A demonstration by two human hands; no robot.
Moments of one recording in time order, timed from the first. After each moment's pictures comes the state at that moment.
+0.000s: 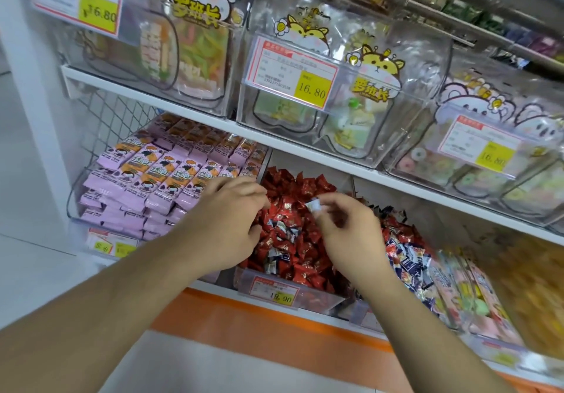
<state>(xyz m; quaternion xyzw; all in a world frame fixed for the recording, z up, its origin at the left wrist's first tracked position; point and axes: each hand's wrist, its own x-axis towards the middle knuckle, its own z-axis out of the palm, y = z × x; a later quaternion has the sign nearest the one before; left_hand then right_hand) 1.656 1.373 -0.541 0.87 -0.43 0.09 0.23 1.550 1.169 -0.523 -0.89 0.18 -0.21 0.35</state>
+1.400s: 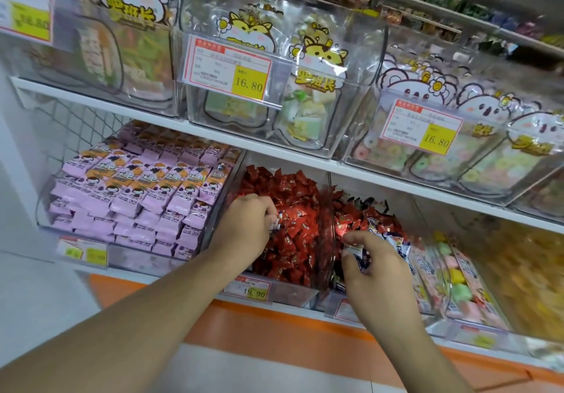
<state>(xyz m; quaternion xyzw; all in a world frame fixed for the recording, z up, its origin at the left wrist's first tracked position) 1.641 1.279 -0.575 0.88 -0.28 0.03 0.38 1.461 1.132 -0.541 -0.91 0.25 -0.23 0.24</state>
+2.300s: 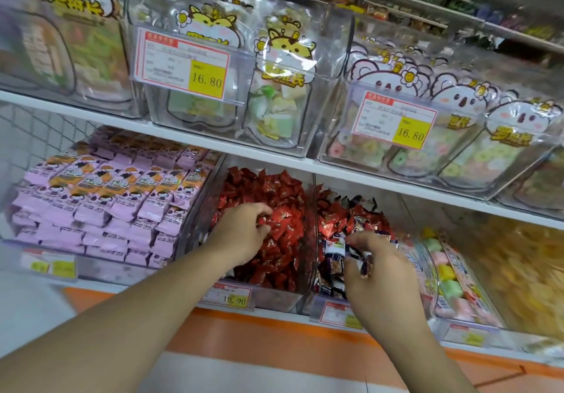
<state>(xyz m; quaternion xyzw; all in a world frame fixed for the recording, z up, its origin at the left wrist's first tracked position) 1.641 1.257 -0.576 0.87 -0.29 -0.09 0.38 1.447 1.109 -0.534 -0.92 0.28 -0.20 0.19</state>
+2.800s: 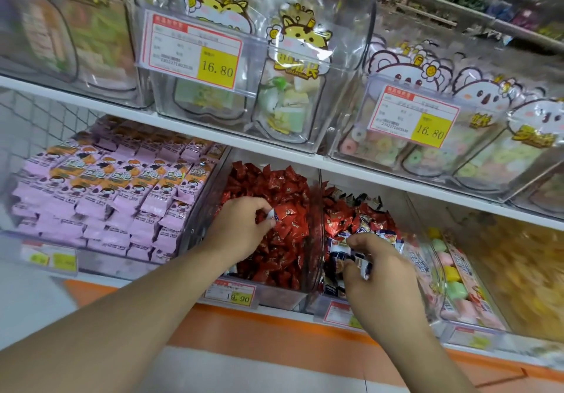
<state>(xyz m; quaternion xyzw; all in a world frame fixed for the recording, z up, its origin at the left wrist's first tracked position) 1.644 1.263 -0.582 0.86 -0.28 -0.04 0.42 1.452 1.112 -0.539 -0.92 0.27 -0.19 0.21</state>
